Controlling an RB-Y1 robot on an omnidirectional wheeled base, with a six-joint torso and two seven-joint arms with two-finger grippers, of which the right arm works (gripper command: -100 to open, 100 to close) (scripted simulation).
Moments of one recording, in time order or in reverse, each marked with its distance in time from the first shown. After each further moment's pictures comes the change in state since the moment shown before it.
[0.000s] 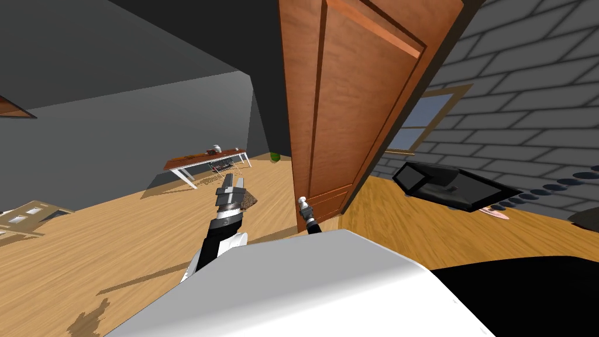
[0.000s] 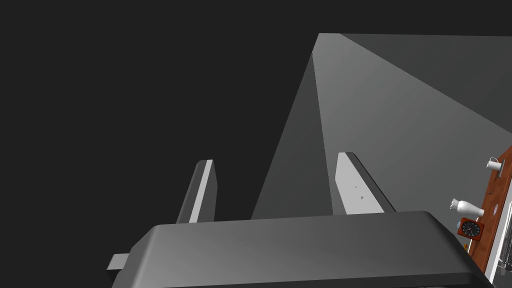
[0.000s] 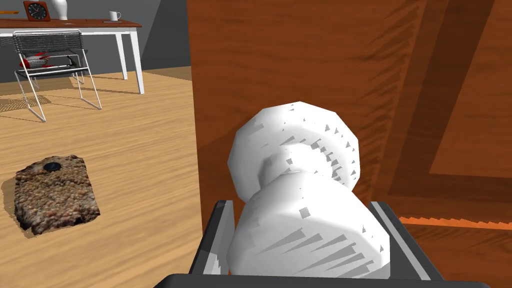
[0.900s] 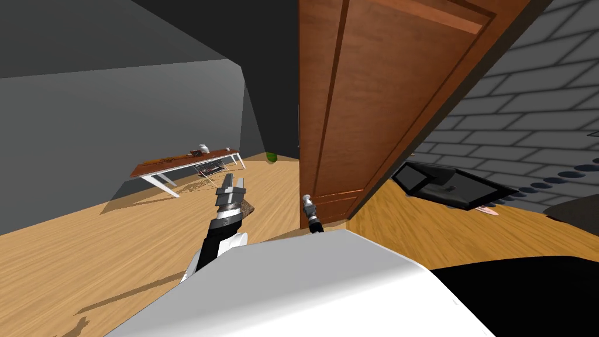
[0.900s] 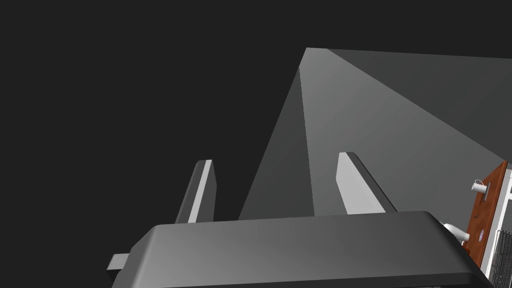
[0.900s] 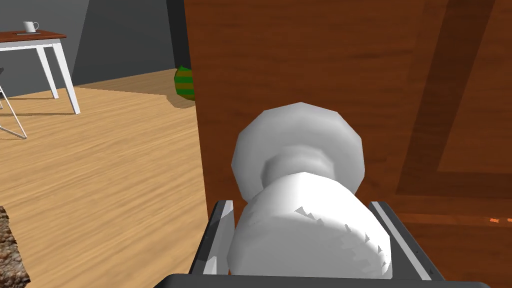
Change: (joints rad) arm -0.005 0.019 -0.088 -0.002 -0.056 -0.022 0.006
